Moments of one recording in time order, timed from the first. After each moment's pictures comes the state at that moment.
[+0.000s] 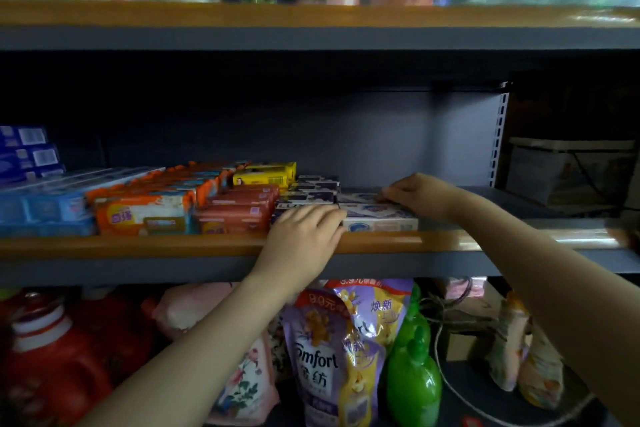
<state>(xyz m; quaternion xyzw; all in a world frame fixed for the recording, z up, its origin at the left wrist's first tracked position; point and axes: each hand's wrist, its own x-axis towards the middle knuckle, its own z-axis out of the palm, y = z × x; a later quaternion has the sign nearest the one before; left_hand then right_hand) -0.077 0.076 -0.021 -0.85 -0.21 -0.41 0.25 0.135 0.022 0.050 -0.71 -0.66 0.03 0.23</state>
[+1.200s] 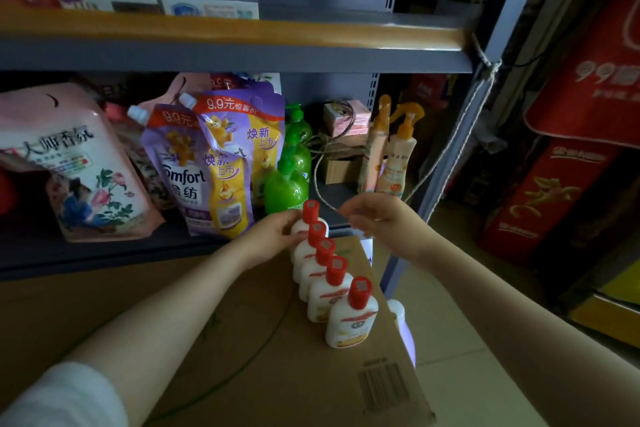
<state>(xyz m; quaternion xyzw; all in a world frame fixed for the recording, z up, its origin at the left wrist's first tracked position) 0.017 -0.038 -0.252 -0.79 -0.22 -0.16 -0.55 0.171 -0.198 -0.169 -0.69 -0.58 0.22 0.37</state>
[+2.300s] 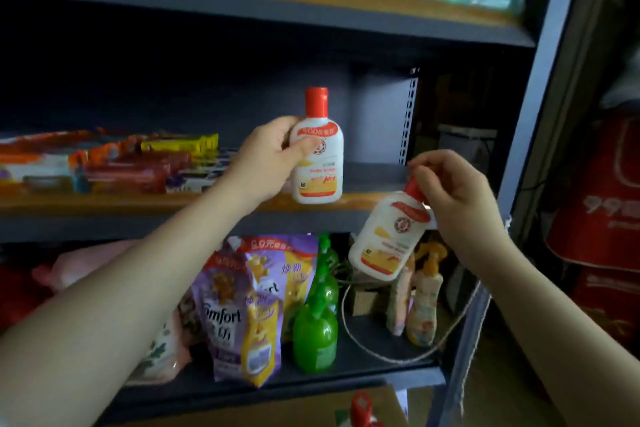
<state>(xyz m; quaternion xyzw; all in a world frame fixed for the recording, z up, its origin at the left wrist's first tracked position) -0.004 -0.008 0.044 -0.79 -0.17 -0.49 -0.32 0.165 -0.161 0.016 -0.57 -0.55 -0.07 0.61</state>
